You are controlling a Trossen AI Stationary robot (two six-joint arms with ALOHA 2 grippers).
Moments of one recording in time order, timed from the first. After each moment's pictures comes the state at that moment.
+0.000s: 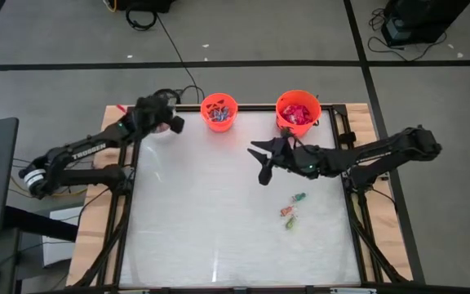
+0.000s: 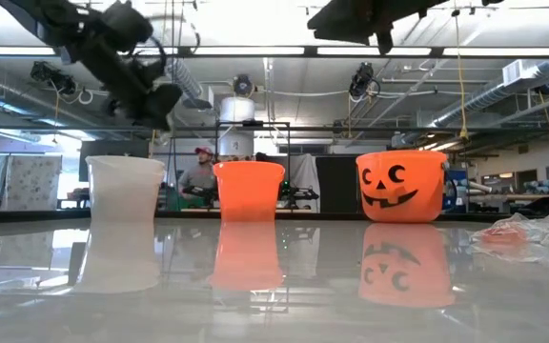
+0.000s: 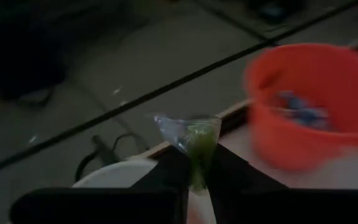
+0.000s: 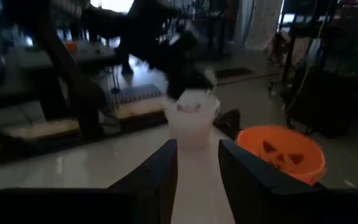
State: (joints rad) left arm 0.68 0.99 0.64 -0.14 -0.39 -0.09; right arm 0.11 1.30 0.84 0.31 0.58 0.11
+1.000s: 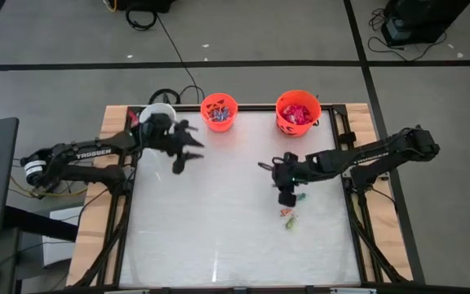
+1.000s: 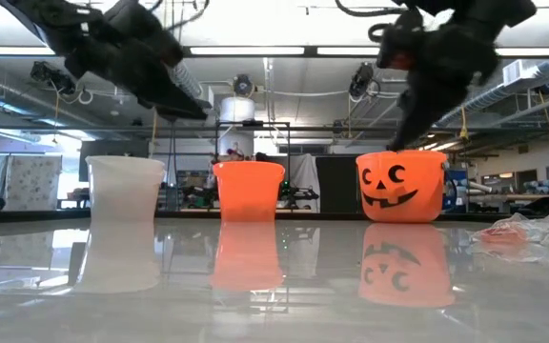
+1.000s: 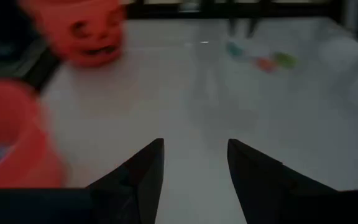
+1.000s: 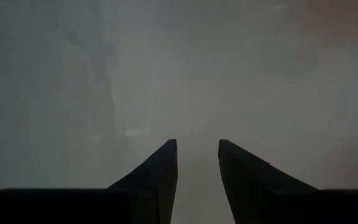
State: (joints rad) left arm 0.50 1.04 0.59 -0.04 0.42 0.24; right arm 0.10 1.33 0.84 -0.51 0.16 0.26
